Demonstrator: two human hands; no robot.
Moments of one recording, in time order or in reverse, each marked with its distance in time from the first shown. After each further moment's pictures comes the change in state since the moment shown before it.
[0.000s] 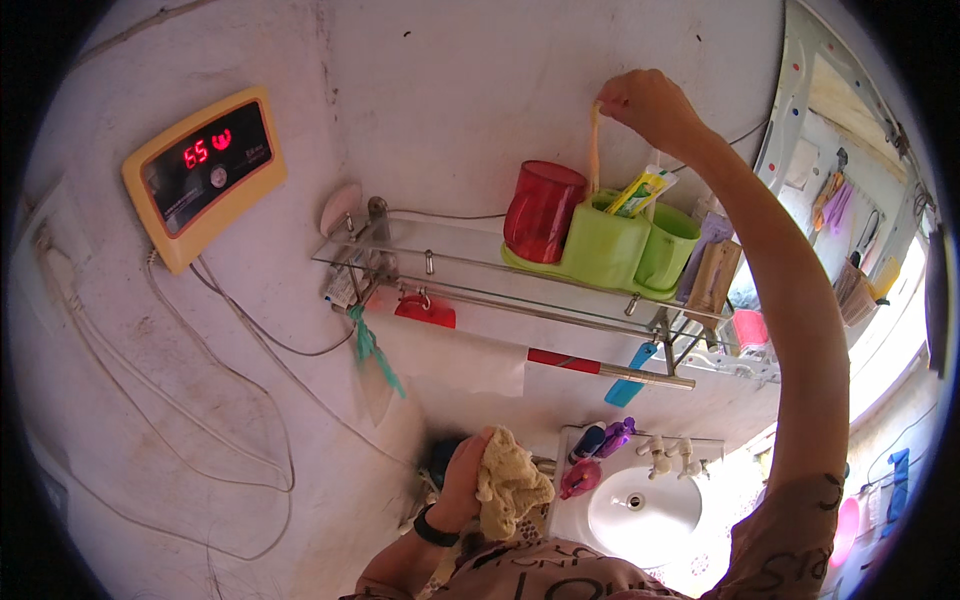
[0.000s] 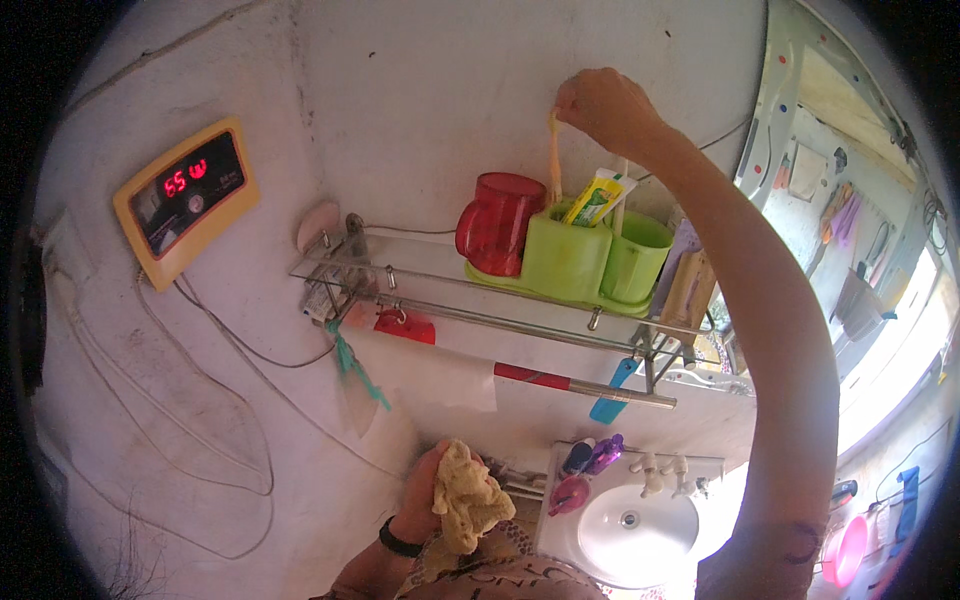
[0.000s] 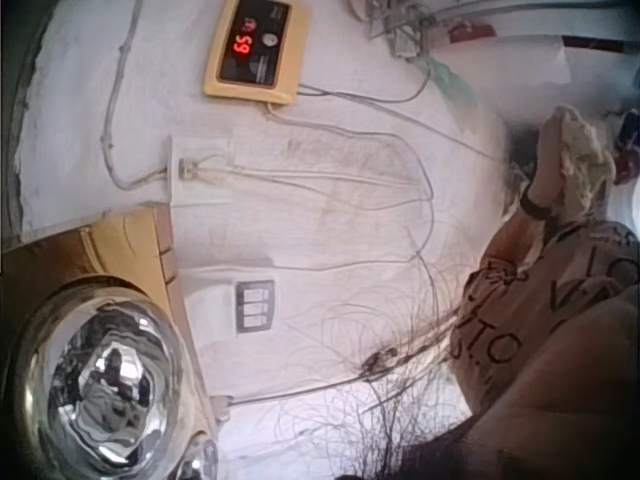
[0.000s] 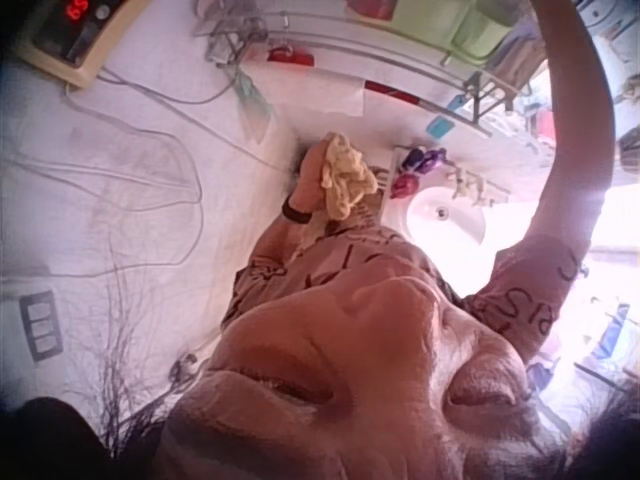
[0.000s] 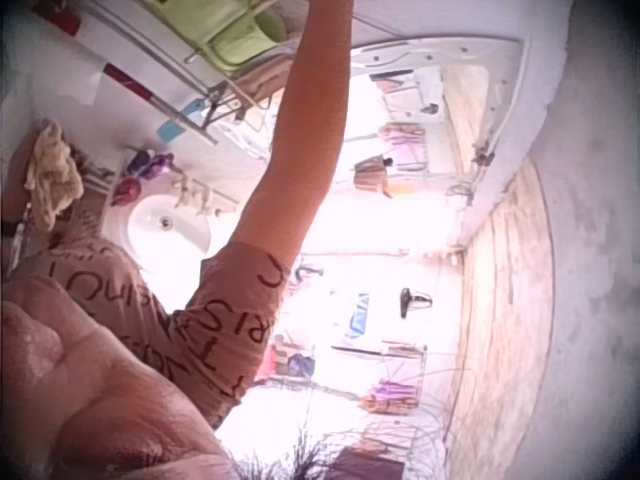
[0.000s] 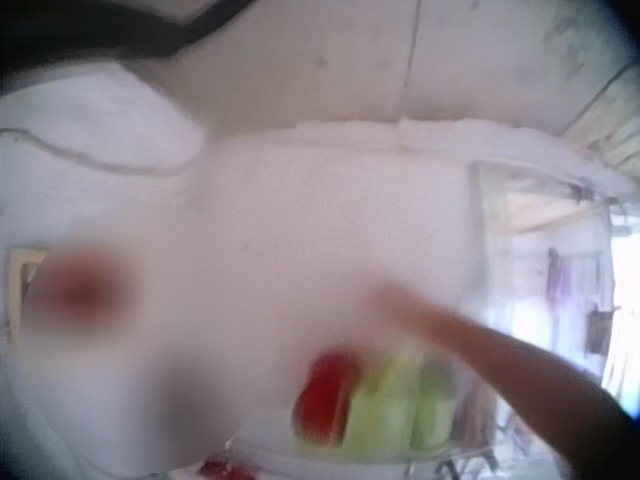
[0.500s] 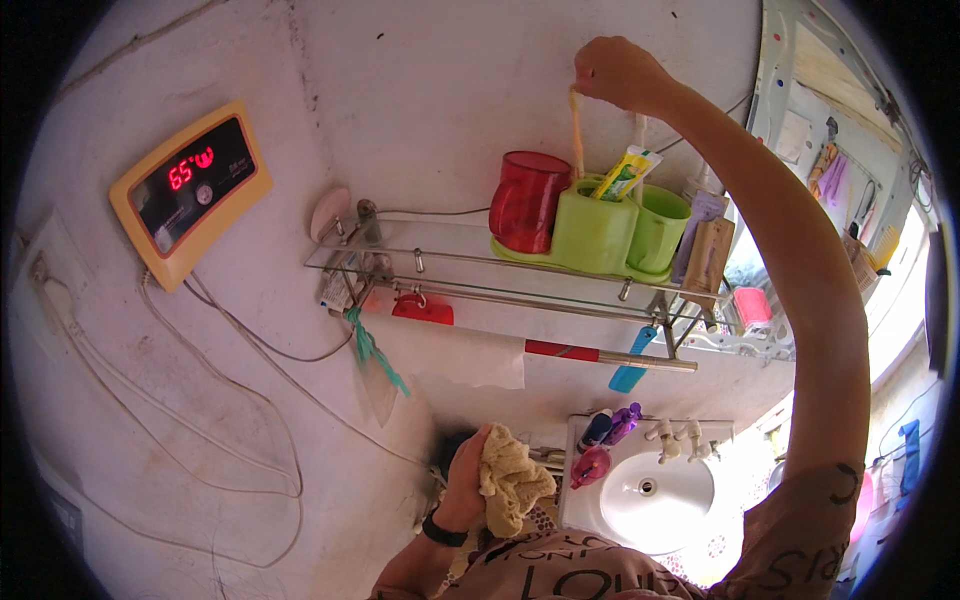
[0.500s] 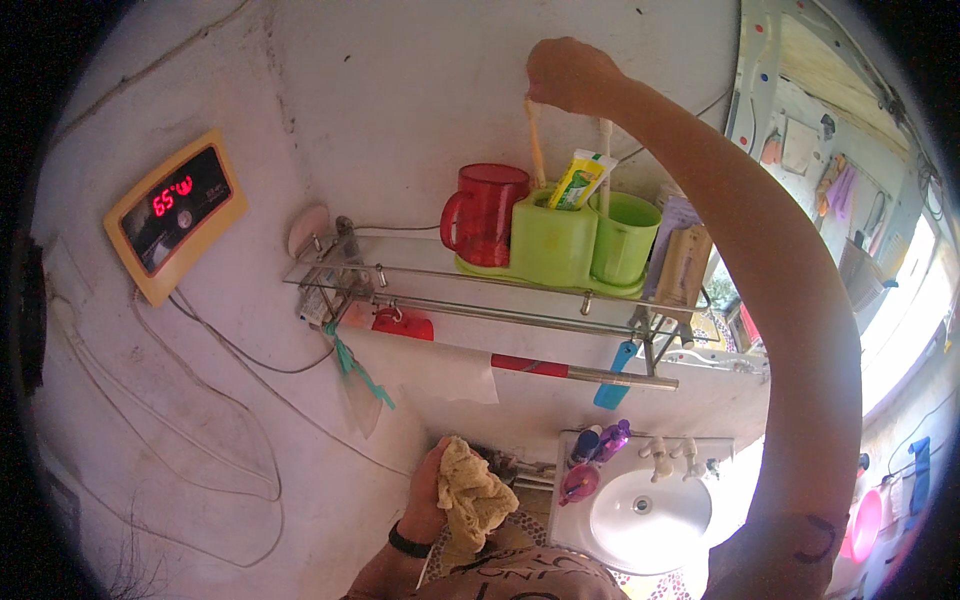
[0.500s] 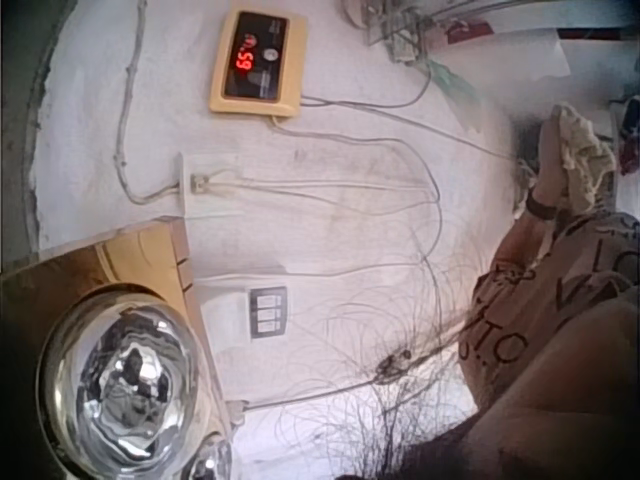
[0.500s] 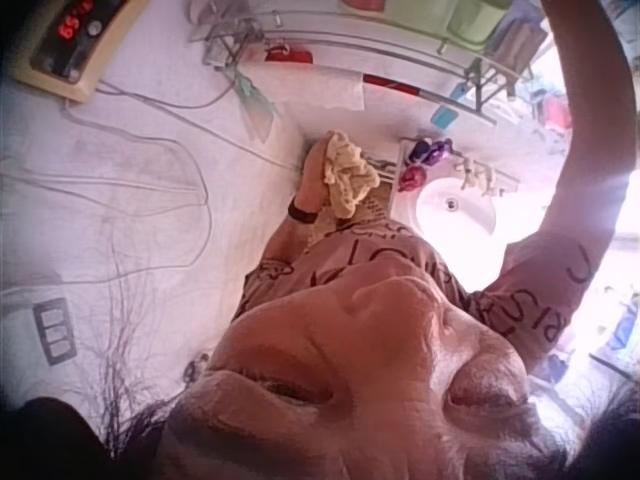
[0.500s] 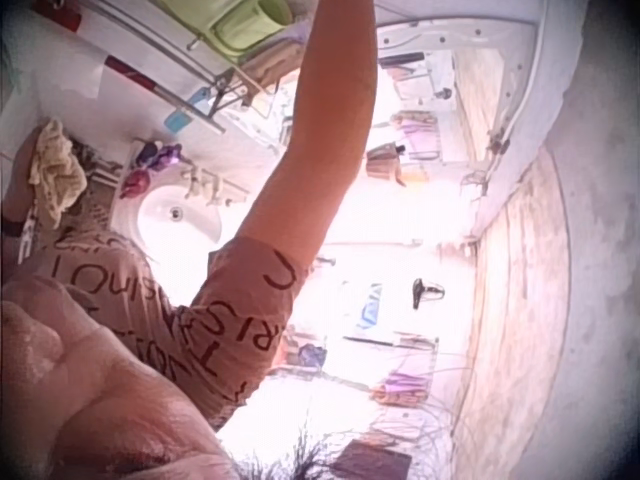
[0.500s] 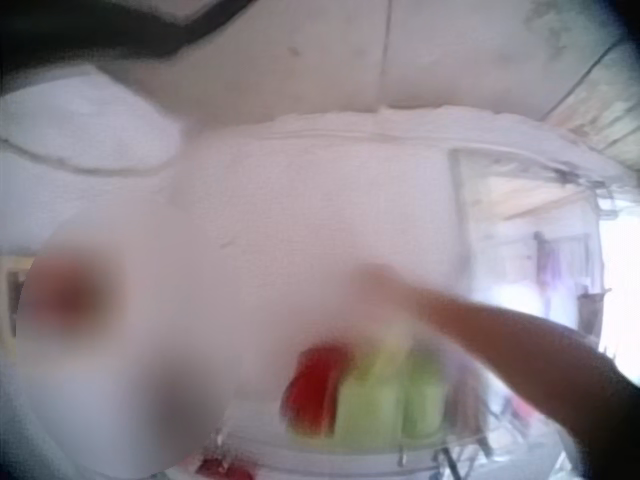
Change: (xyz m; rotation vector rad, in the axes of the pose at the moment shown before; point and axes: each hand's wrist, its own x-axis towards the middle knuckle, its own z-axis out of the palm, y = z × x) left_hand -0.001 -0.009 -0.012 -0.182 0.150 -0.089; right_hand 0.021 -0.007 -0.006 -0.183 -0.040 -0.078
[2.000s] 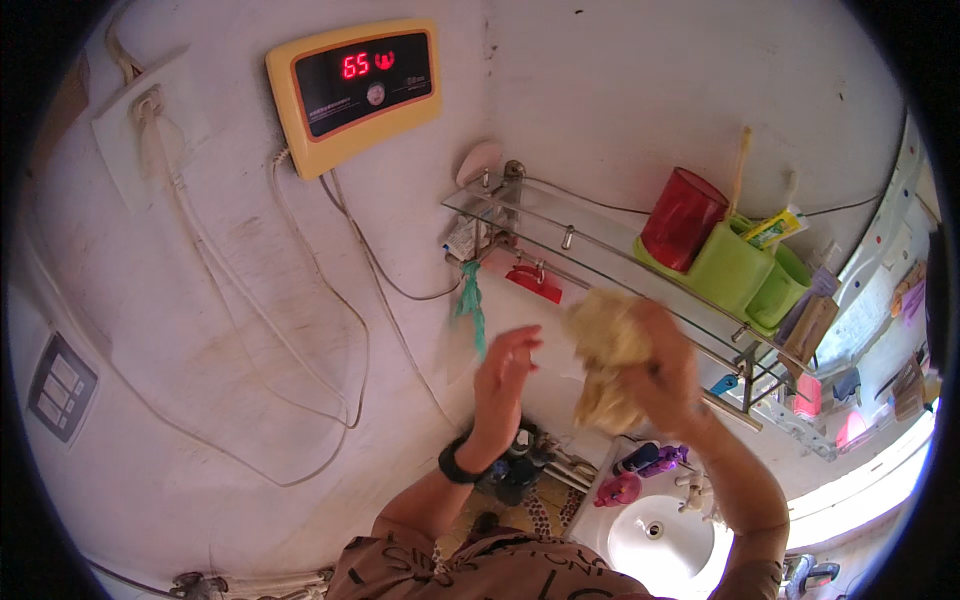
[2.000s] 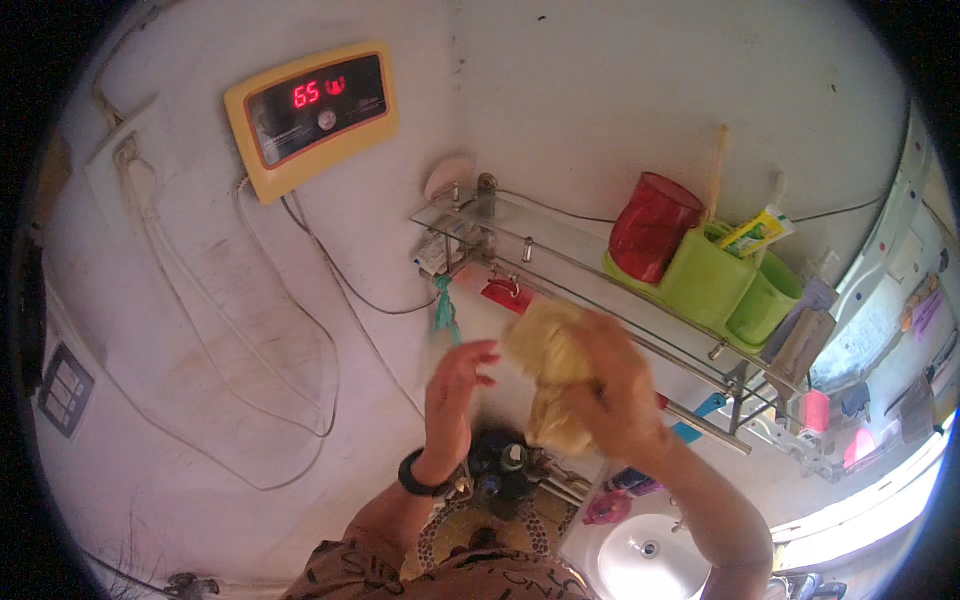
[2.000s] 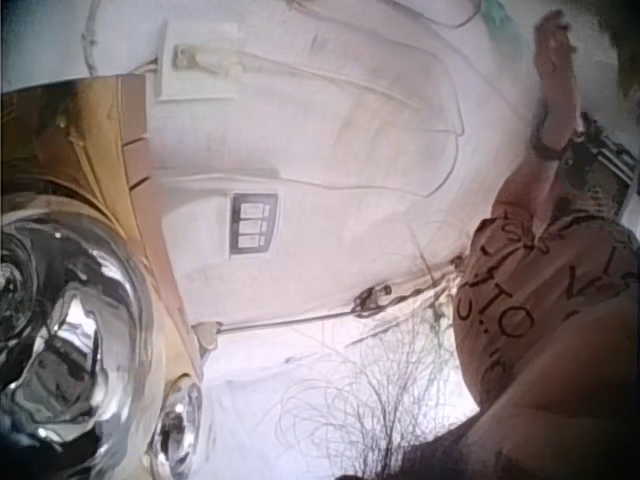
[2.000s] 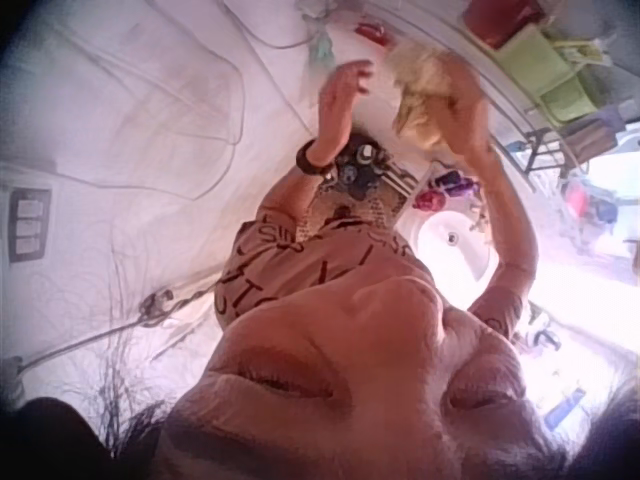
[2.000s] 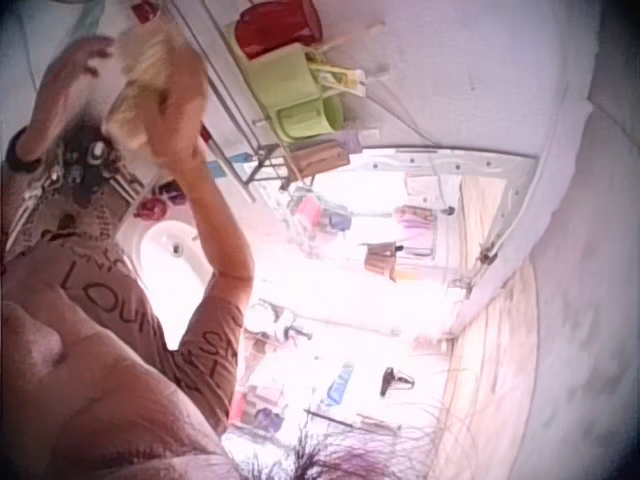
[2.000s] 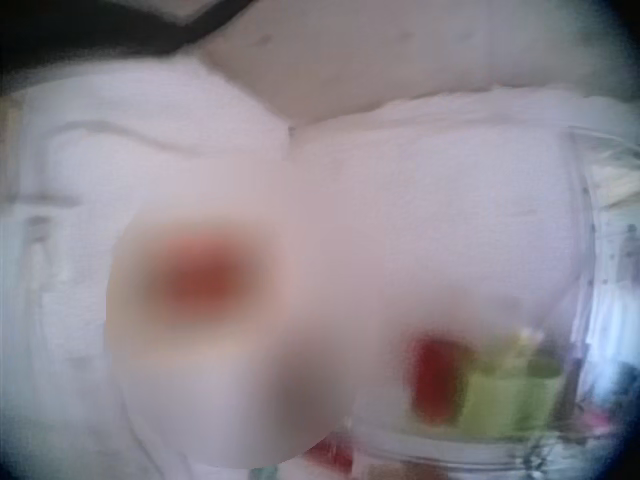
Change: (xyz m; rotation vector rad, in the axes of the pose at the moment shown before) left_hand 0.004 0.086 0.024 0.506 0.089 0.924; right_hand -0.186 -0.196 0.052 1.208 -0.008 -0.073
